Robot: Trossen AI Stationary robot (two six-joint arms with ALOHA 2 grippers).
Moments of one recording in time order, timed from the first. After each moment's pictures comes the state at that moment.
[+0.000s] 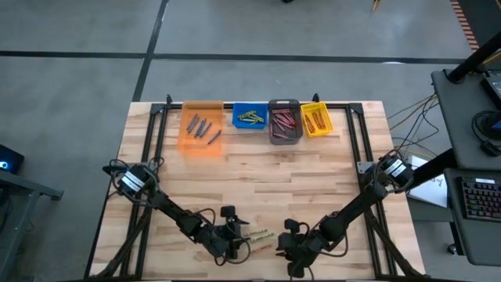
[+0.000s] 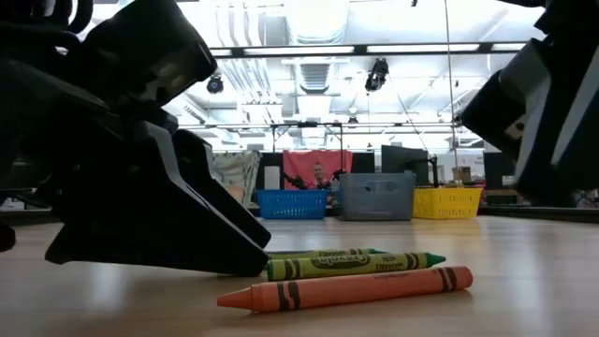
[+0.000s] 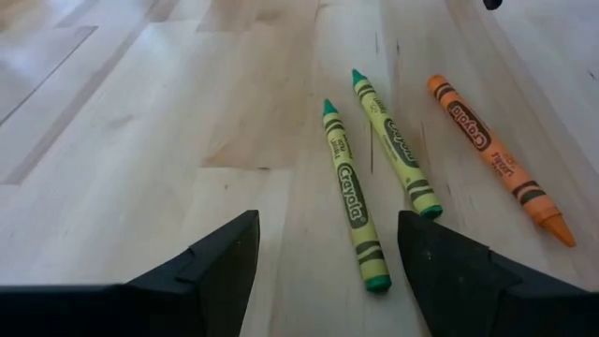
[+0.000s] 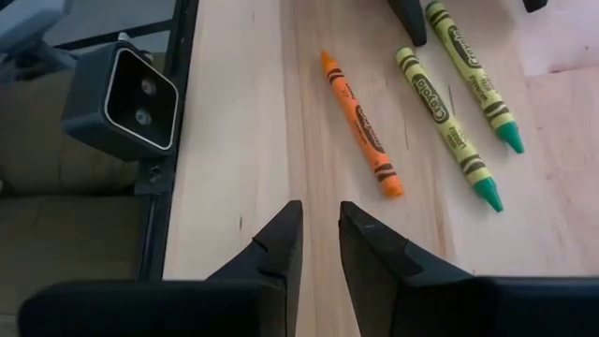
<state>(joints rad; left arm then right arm) -0.65 2.06 0.92 0.44 -0.65 -0.41 0.70 1.90 1.07 0.02 0.25 0.71</state>
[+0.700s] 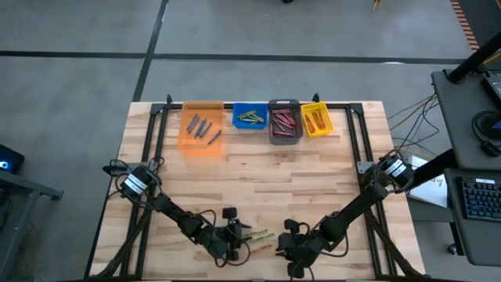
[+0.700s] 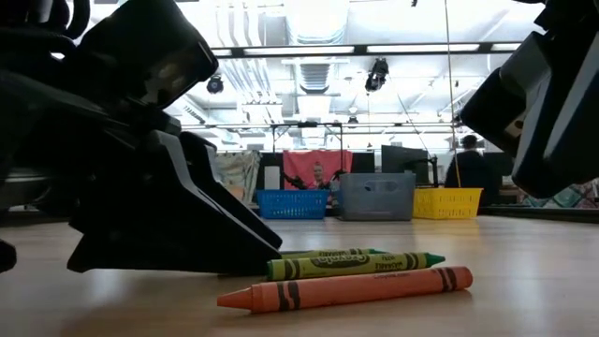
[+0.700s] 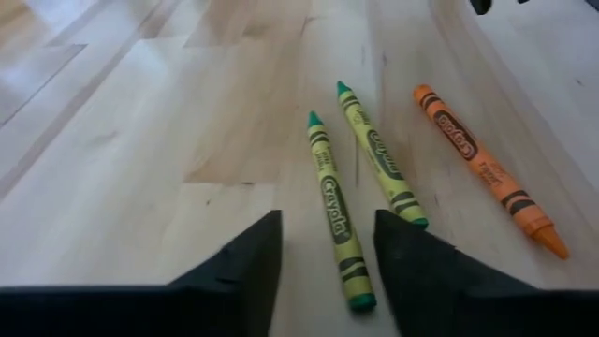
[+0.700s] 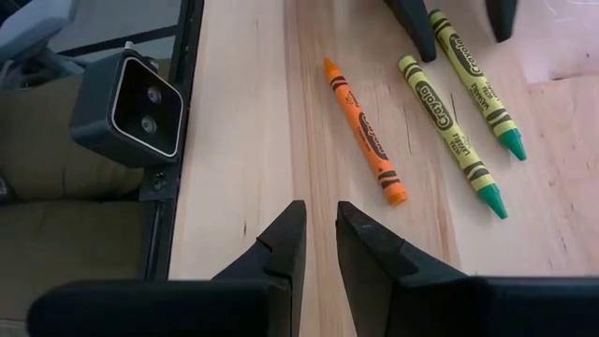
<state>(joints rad) -0.65 2.13 0.92 0.49 -0.67 -0.38 0.71 1.90 1.06 0.04 0.26 0.71</state>
